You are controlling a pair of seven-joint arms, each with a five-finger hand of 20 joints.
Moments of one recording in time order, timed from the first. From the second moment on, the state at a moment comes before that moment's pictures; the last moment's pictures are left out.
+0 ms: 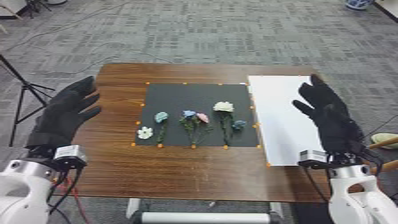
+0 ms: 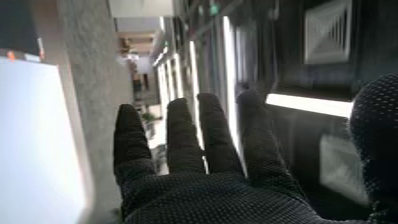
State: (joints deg) left arm 125.9 -57.1 -108.3 -126.8 49.2 1.5 1.8; right arm -116.5 -59.7 94.0 -112.1 -53.8 -1.1 -25.1
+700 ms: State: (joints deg) left arm 126.2 -55.9 -106.3 -127.5 50.5 6.1 6.1; right arm -116.8 -61.3 89.0 -113.7 -47.7 0.2 -19.9
